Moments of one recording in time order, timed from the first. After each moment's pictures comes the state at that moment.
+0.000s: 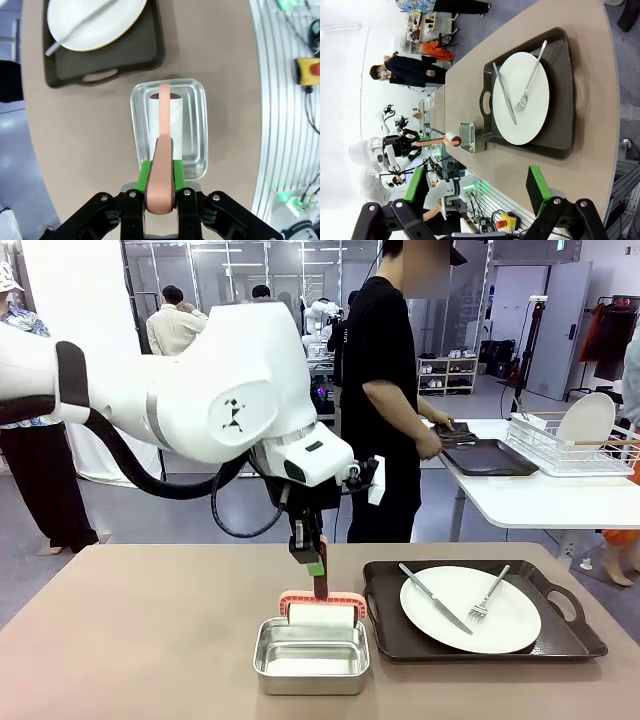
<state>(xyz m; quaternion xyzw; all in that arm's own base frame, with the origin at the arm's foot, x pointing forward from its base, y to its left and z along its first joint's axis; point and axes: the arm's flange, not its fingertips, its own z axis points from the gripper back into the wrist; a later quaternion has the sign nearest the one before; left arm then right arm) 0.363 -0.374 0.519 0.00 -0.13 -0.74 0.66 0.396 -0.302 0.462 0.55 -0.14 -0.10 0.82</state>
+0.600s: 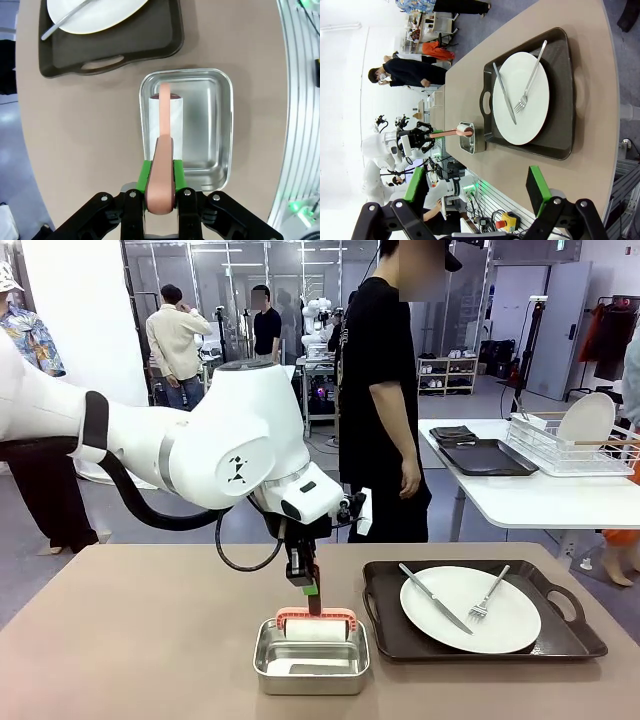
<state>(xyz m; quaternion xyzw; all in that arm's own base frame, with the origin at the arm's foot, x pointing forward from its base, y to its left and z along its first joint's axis) 0.390 -0.364 0.463 0.00 -0.13 -0.72 0.68 0.396 -0.302 0.462 0.55 -0.14 -0.10 0.82</state>
